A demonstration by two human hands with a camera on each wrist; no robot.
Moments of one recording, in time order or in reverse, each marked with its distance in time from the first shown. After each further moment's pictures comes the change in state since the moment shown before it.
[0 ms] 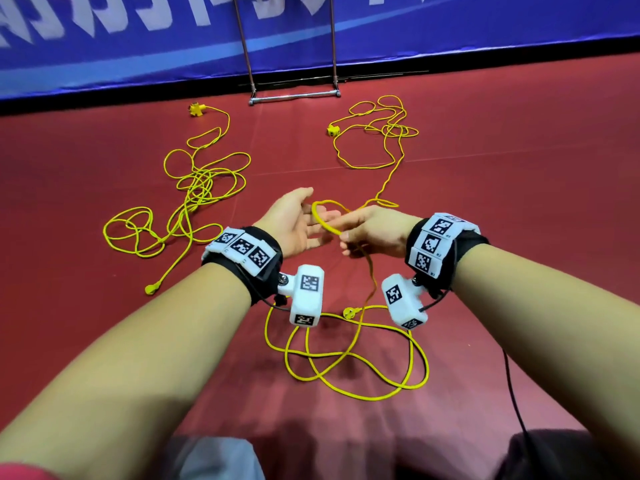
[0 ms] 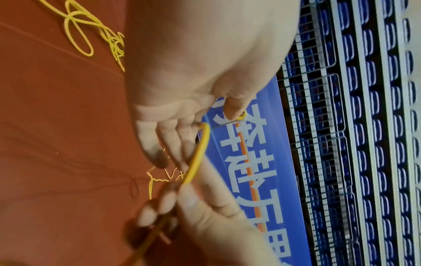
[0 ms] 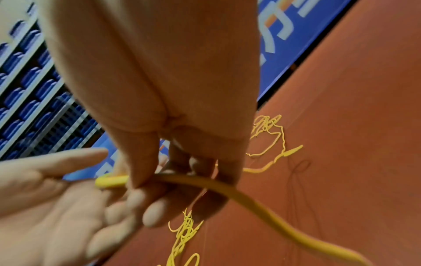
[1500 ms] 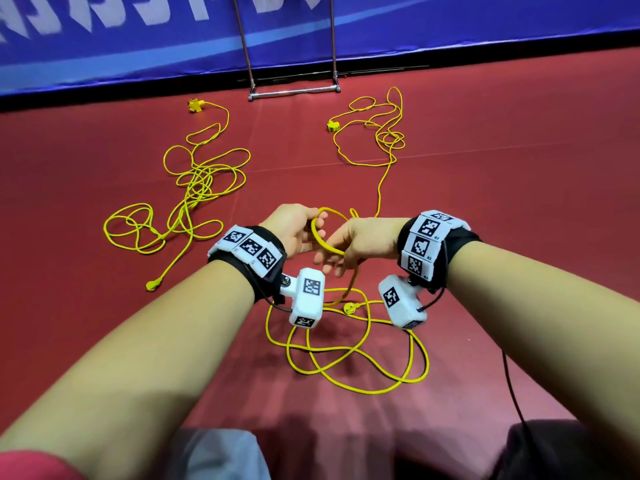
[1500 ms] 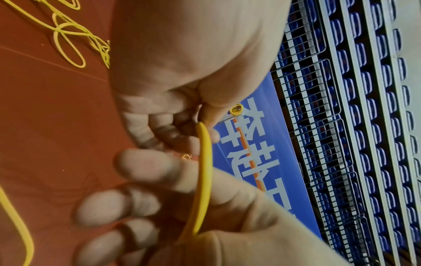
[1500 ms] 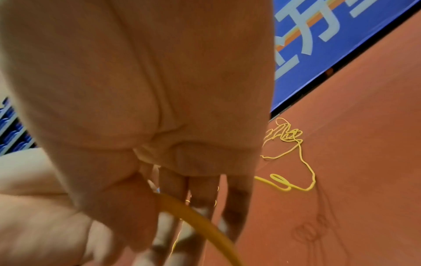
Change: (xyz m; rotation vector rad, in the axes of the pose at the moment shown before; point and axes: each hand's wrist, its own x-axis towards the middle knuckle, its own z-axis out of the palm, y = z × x) left_hand 0.006 -0.014 -0.003 0.193 0.164 0.012; right_hand -0.006 -0.005 0.017 -0.413 -0.276 0.046
